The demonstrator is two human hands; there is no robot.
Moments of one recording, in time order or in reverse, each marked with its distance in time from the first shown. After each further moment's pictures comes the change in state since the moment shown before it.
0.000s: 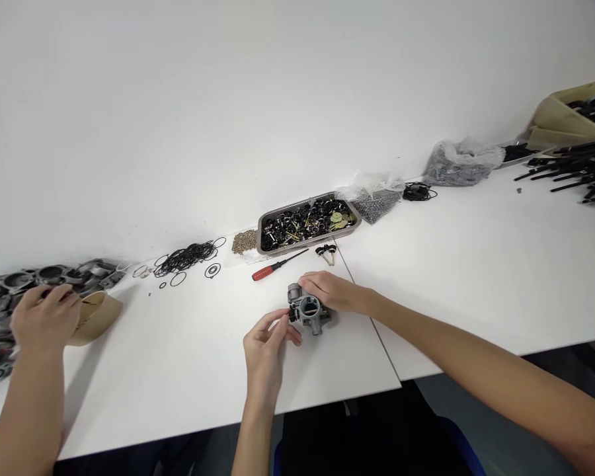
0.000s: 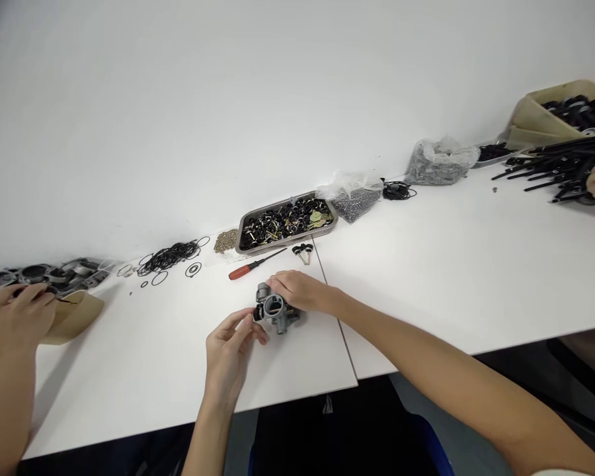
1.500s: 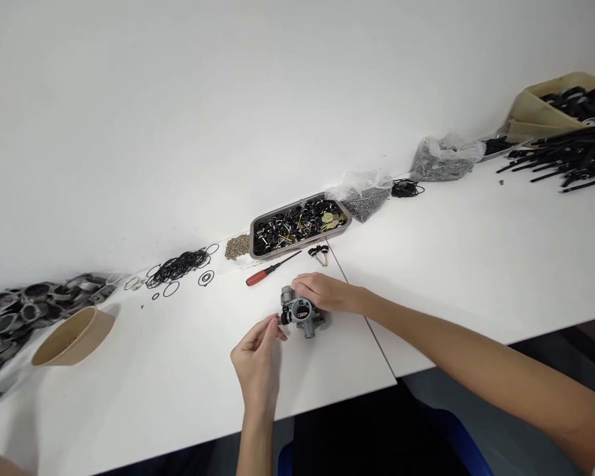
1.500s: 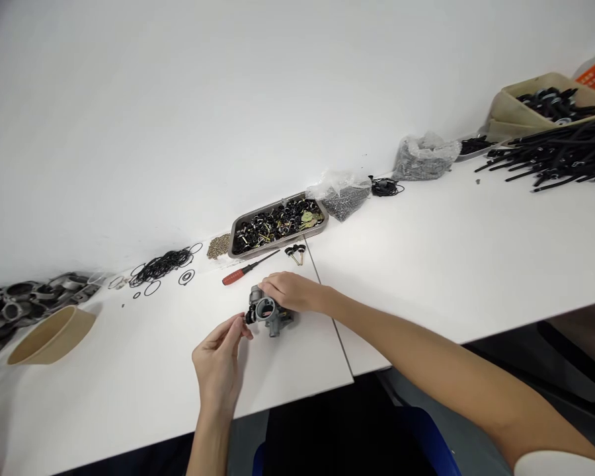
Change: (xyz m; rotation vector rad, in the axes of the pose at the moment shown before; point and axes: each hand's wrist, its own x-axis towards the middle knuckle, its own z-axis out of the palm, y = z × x) left_hand 0.005 -0.014 -0.009 0.096 0.239 0.054; right_hand 0.001 -0.003 -0.003 -0.022 -0.010 -0.010
